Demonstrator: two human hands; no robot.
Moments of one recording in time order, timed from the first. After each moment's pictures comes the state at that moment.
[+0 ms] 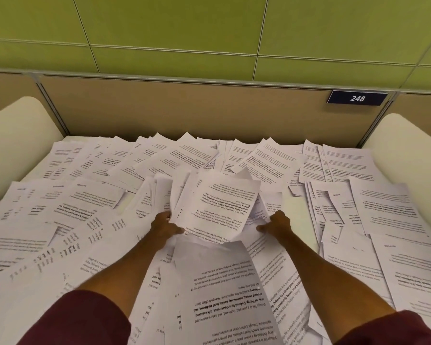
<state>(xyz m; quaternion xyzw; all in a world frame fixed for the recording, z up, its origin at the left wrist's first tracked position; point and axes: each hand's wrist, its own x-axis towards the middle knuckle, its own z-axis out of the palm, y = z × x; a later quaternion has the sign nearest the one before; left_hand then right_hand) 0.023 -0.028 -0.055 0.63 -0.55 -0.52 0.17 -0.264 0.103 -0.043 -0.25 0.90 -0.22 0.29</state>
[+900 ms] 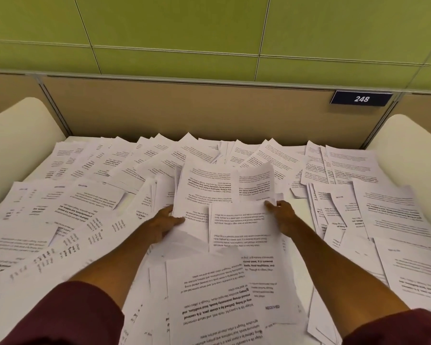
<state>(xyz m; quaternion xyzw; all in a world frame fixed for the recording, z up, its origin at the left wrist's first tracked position) 0.019 -0.047 -0.042 0.56 -0.47 -0.66 0.17 -0.286 0.090 -0.023 -0.19 0.75 -0.47 0.43</state>
